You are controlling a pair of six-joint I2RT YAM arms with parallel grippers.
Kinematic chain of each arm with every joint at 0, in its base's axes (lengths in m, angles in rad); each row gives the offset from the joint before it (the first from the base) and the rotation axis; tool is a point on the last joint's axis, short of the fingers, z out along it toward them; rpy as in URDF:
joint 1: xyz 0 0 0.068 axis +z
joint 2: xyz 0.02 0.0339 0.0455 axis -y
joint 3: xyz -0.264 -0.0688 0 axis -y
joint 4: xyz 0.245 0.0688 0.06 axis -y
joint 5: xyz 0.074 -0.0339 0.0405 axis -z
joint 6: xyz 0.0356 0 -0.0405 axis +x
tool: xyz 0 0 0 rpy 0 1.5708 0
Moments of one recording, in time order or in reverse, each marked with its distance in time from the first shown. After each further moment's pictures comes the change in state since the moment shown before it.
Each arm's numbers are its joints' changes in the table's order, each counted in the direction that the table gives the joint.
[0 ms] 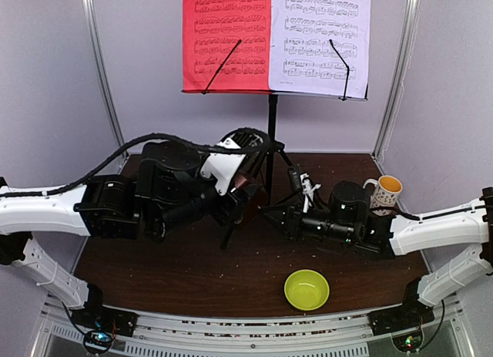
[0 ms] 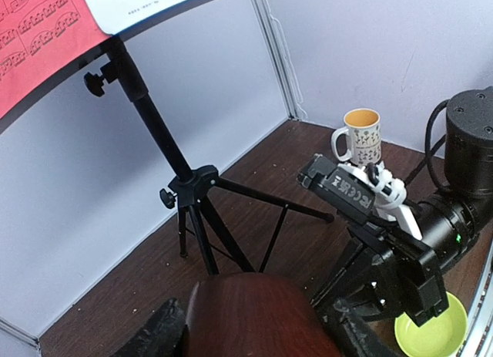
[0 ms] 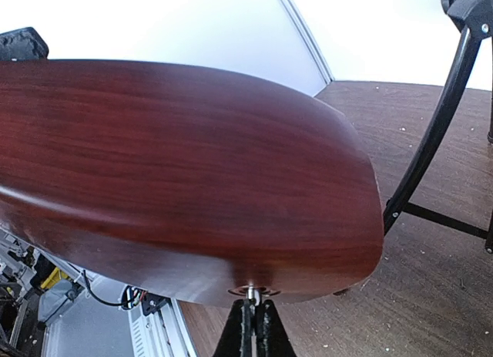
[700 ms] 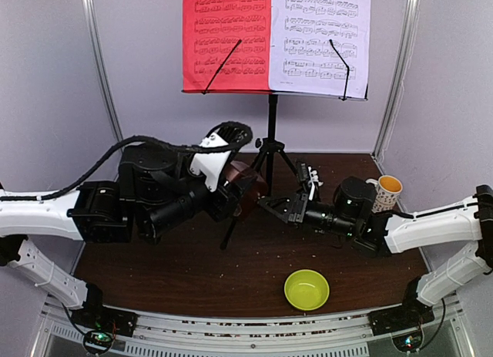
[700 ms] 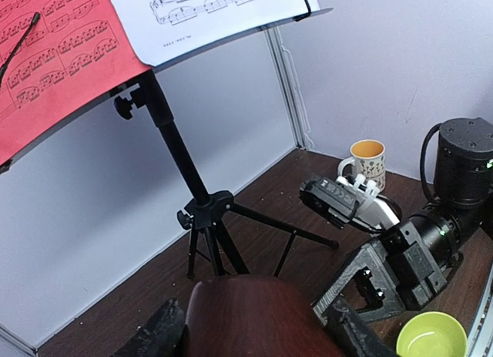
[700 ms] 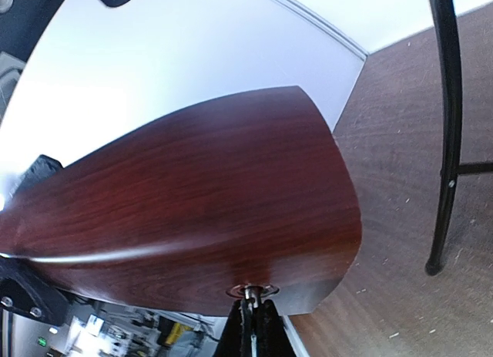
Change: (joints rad) left arm 0.000 0.064 -0.079 0.148 -0.004 0.050; right arm -0.068 -0.039 -0.014 0.206 -0.138 0.480
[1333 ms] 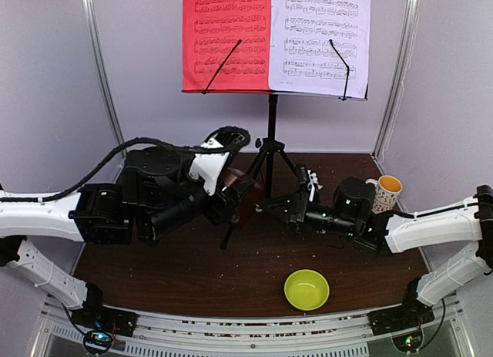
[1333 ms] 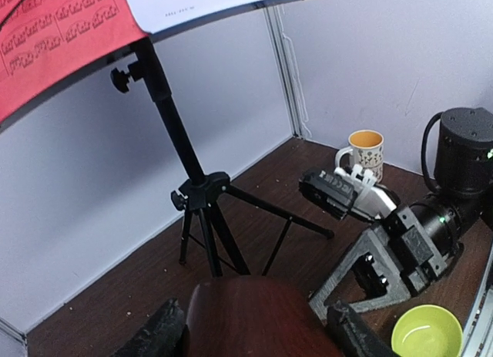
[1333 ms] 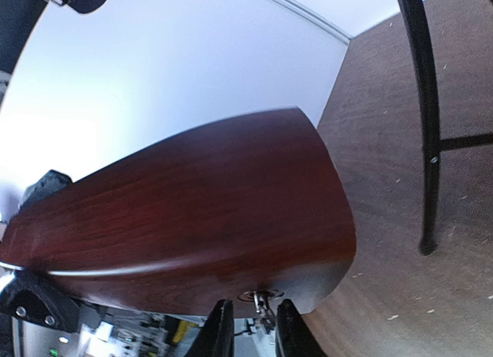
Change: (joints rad) left arm 0.015 0.015 -0.039 -0.010 0.004 -0.047; right arm -0.009 -0.015 -0.013 0.001 -0.029 0.129
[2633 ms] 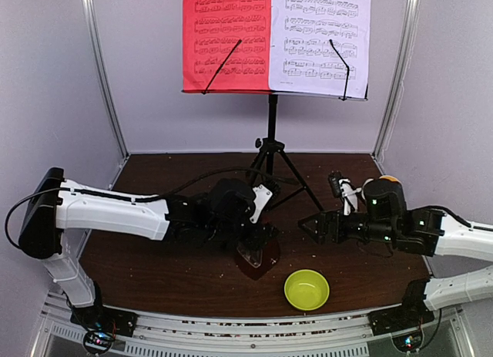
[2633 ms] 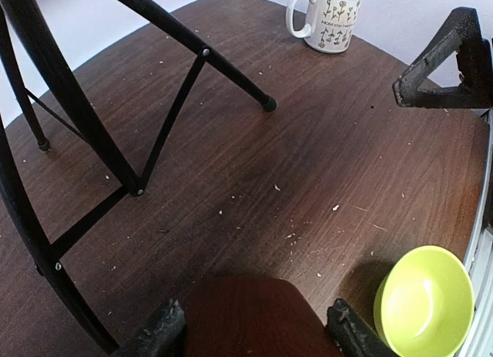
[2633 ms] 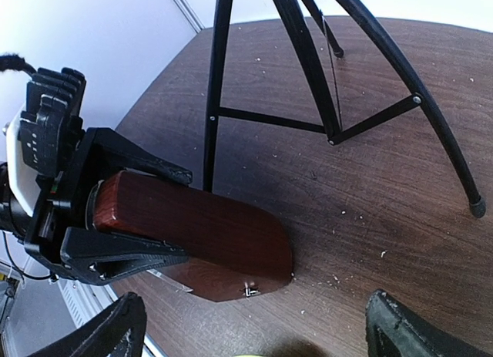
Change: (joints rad) left arm 0.197 -0.414 -0.002 -0.006 0.436 -0.322; right arm -0.031 0.452 -0.001 -0.921 0.315 -0.612
